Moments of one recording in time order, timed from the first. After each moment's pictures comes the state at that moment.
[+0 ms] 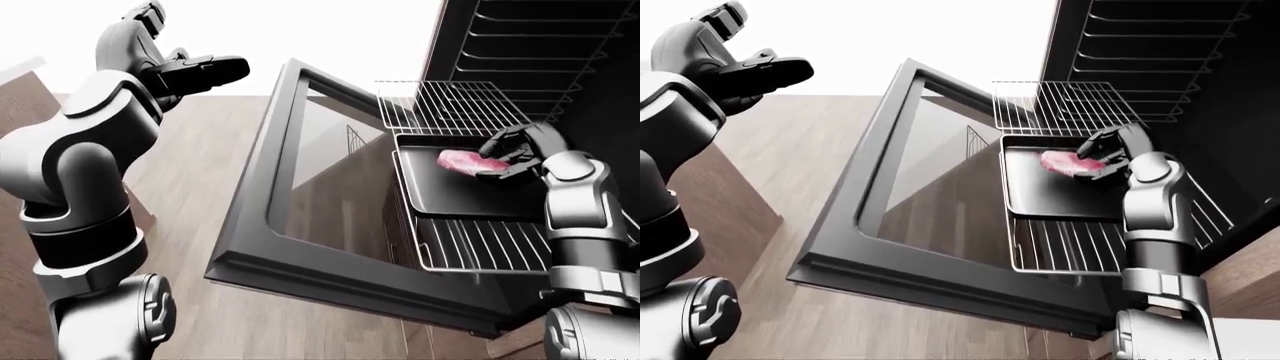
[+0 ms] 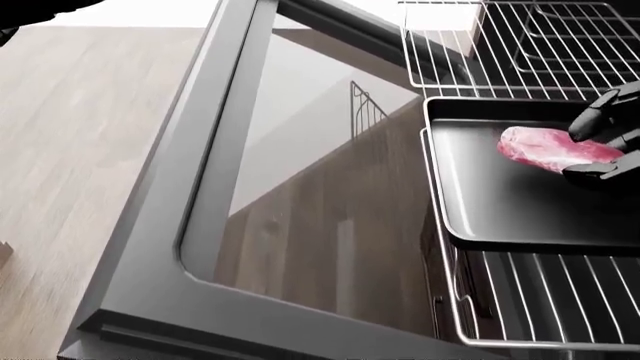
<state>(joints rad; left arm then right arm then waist) -1.00 0.48 0.25 -0.06 -0.63 1.02 0.34 -0.74 -0.59 -0.22 0.47 -0.51 0.51 0.37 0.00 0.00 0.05</state>
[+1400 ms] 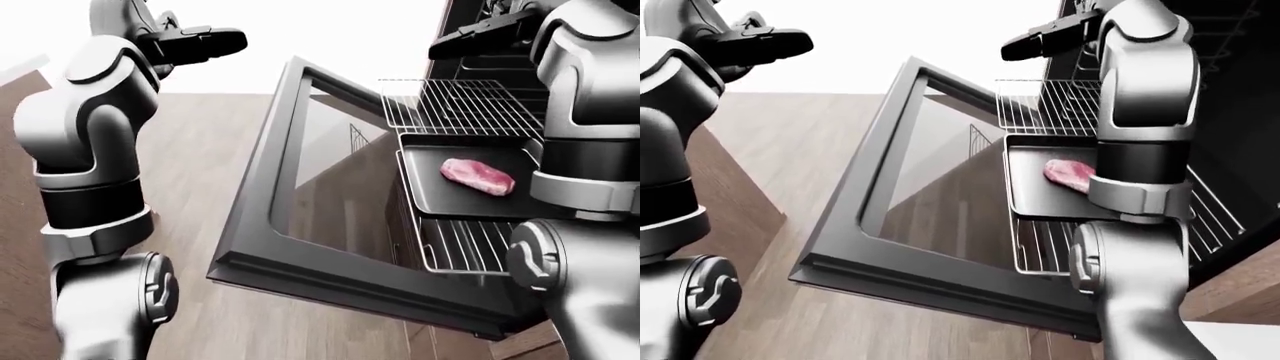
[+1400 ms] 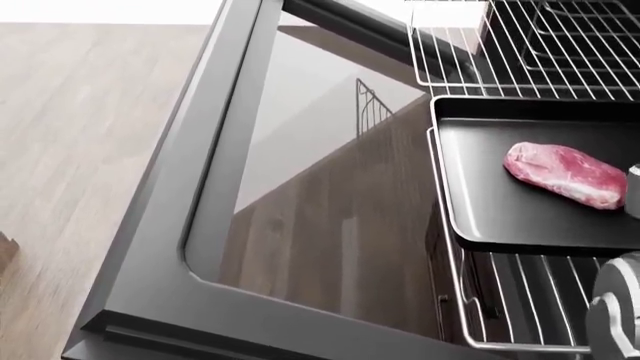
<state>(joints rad) -1.13 0.48 0.21 0.19 -0.40 0.81 0.17 -1.27 -0.46 -0.19 0.35 -0.16 0.78 0.27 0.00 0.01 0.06</state>
